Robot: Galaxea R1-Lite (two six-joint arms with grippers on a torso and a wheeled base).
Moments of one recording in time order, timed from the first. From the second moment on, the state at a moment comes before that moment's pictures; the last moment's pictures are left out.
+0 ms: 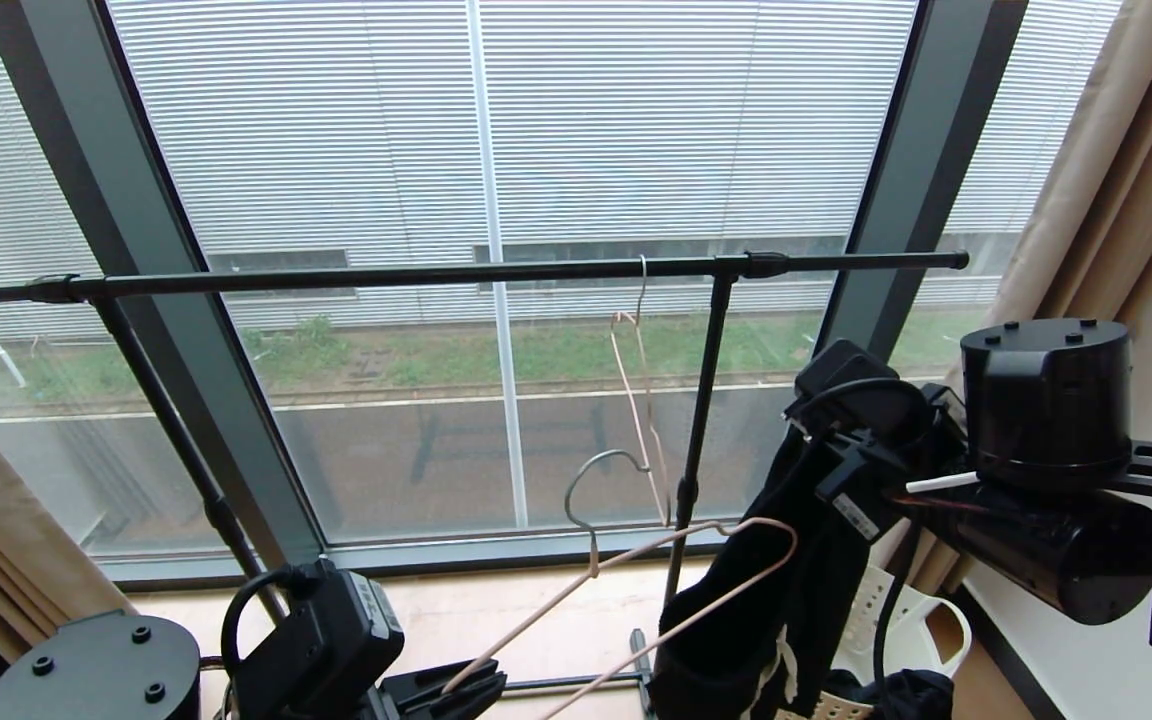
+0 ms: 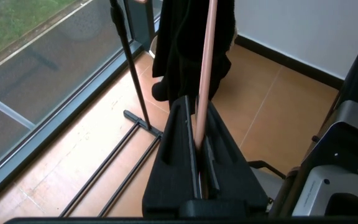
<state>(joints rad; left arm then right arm) -0.80 1.55 -0.11 -1.07 -0.11 0.06 0.61 1.60 -0.75 -0.40 -0.50 -0.47</state>
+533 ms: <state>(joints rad) -0.80 1.55 -0.12 -1.10 -0.11 0.06 0.70 1.59 -0.73 -0.40 -0.50 -0.46</state>
